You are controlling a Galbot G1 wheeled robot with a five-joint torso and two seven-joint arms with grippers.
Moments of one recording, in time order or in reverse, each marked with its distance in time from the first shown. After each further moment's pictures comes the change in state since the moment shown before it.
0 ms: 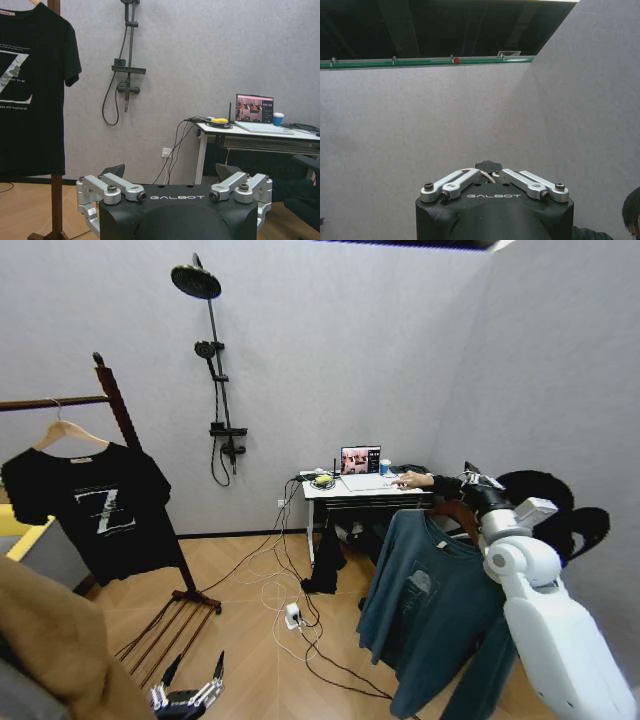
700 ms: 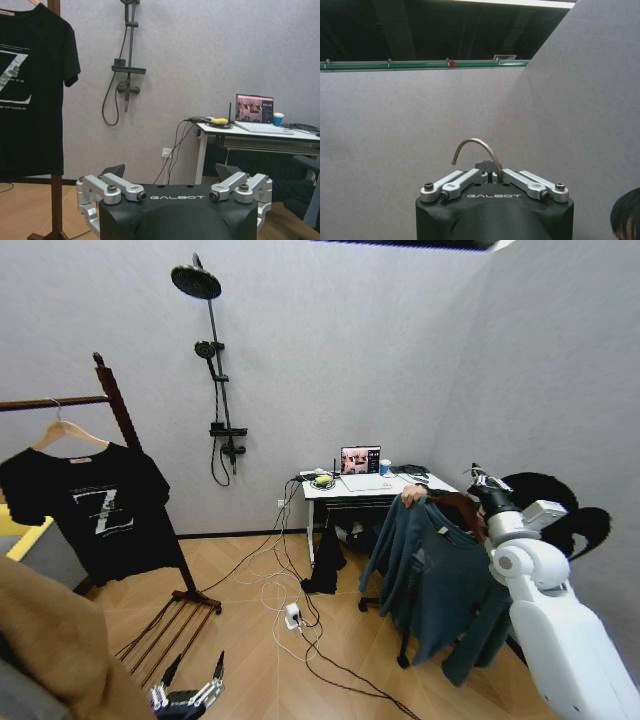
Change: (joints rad) left arm 0.000 0.000 0.000 0.000 0.000 0.000 0.000; right arm -0.018 -0.007 0.034 0.000 -0.001 0.004 -0.007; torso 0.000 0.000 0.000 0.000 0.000
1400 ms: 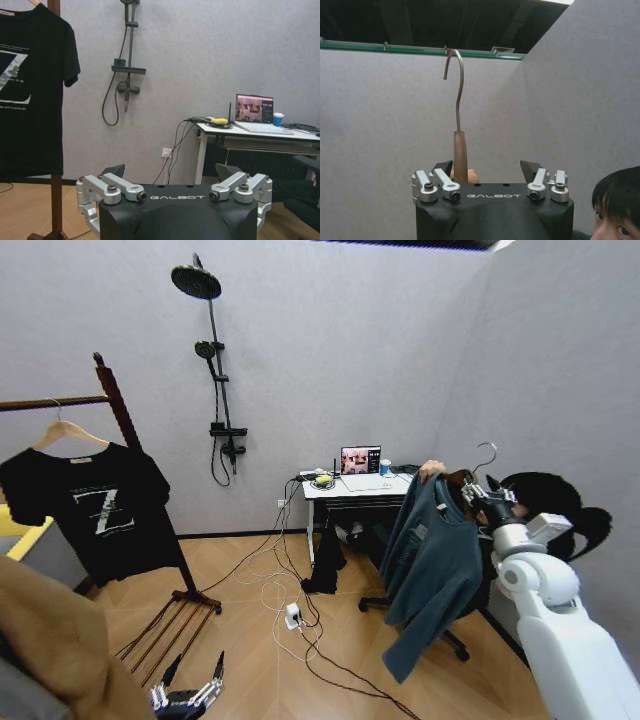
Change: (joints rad) left arm 0.000 0.000 0.000 0.000 0.000 0.000 0.000; right arm -0.107 0.028 0.049 0.023 -0.078 0.001 -0.024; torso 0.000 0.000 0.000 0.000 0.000
